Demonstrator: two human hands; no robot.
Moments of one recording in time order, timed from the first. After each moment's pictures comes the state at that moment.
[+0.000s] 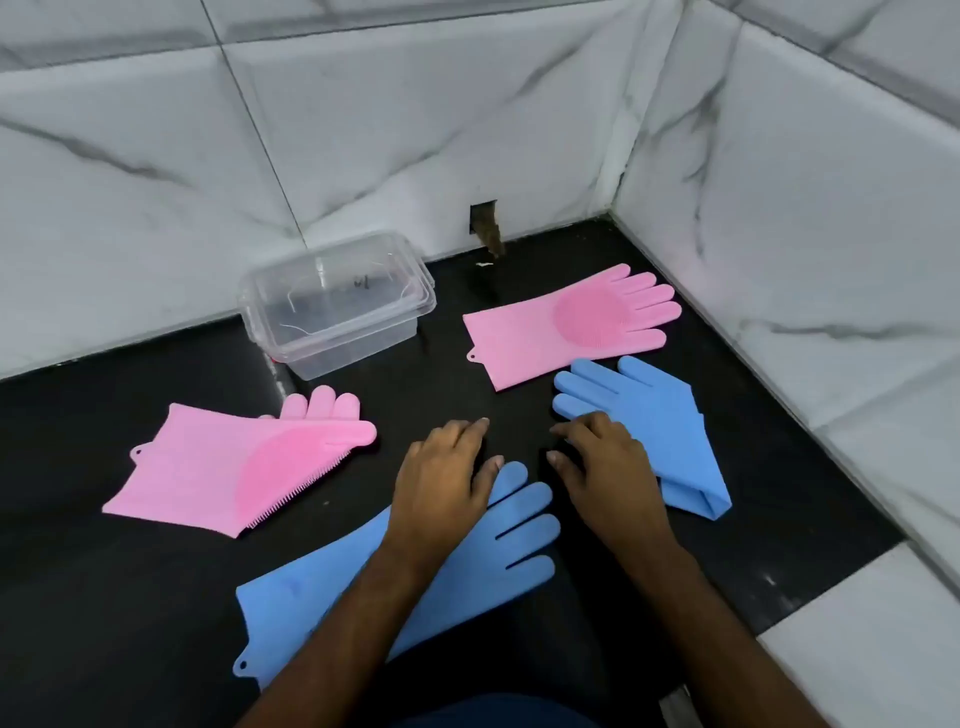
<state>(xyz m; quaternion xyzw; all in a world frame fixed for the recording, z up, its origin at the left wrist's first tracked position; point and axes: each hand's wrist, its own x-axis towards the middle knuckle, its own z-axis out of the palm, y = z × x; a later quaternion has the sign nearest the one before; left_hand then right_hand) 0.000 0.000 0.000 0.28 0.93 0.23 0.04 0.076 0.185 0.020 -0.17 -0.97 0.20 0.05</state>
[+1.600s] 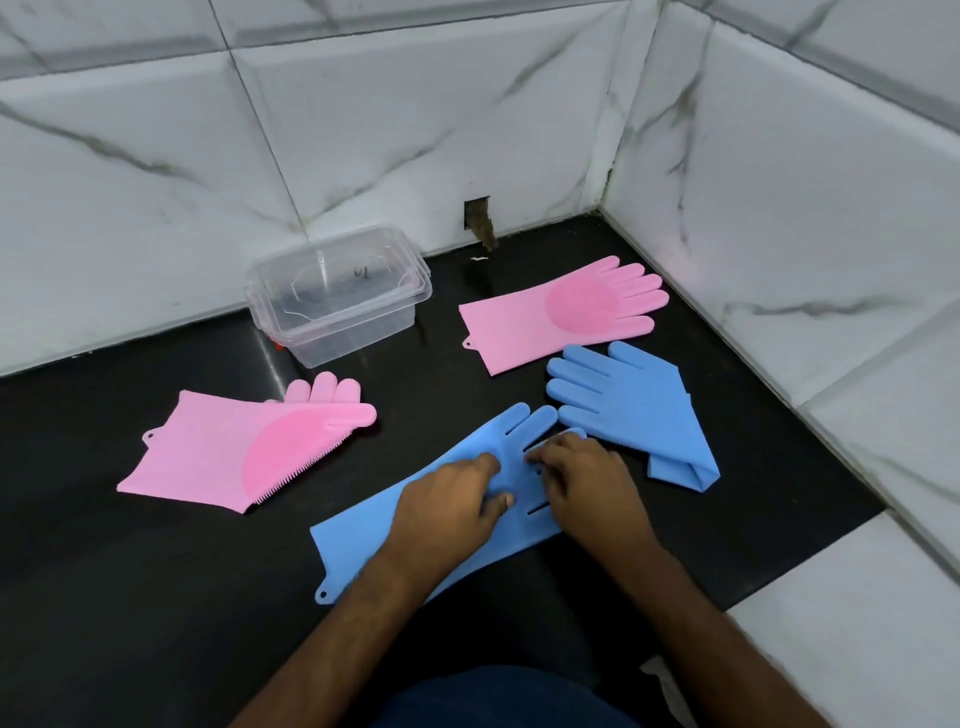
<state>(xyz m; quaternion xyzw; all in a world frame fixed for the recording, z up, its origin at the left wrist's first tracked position) 0.037 -0.009 0.012 0.29 0.93 0.18 0.14 0.105 0.167 0.013 -0.10 -0.97 0.22 0.03</state>
